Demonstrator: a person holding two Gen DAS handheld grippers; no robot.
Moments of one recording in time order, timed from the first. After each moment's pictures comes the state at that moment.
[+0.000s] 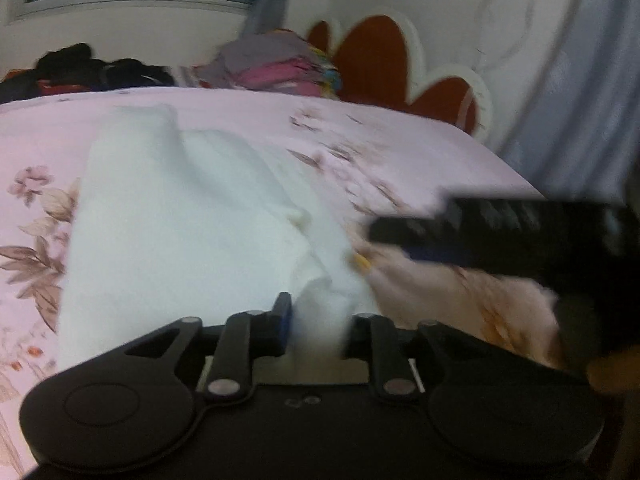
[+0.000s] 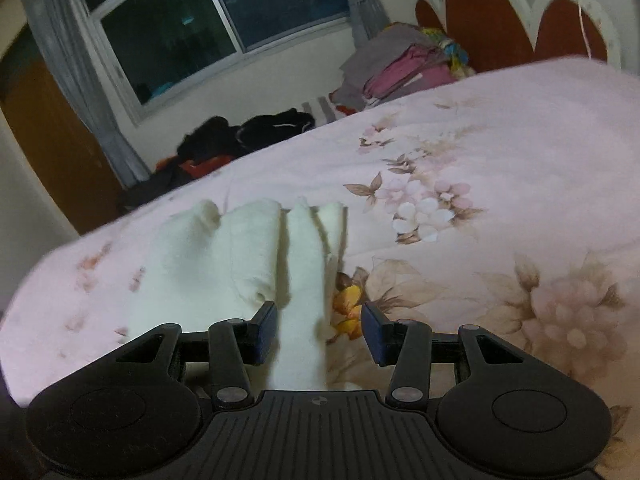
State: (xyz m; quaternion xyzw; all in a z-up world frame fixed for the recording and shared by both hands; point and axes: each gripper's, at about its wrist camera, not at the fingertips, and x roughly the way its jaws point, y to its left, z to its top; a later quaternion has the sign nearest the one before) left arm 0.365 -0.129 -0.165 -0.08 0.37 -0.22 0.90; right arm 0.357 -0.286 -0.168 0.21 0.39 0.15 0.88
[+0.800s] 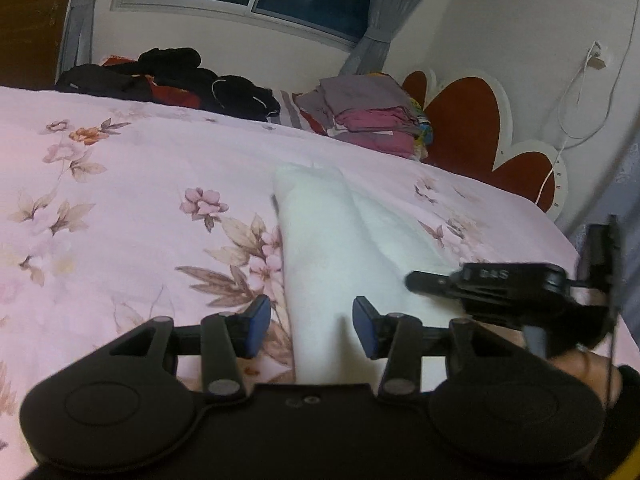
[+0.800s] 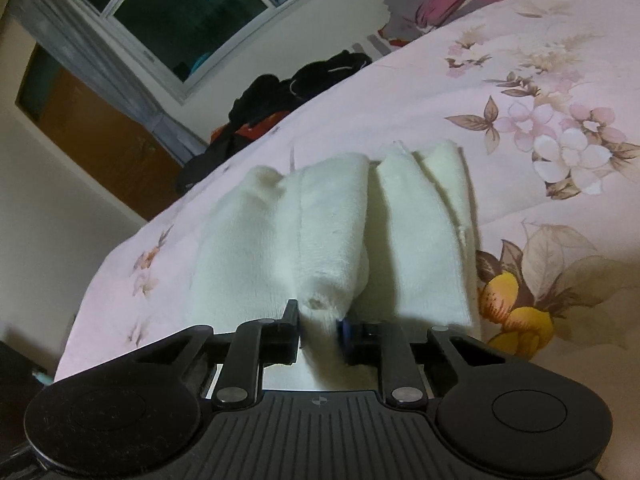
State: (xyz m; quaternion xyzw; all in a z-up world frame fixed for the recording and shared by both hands) left arm 0.354 -0.010 -0.122 -0.14 0.34 -0.08 0.93; right arm 0.428 -0.238 -0.199 0.28 0.43 0.22 0.83
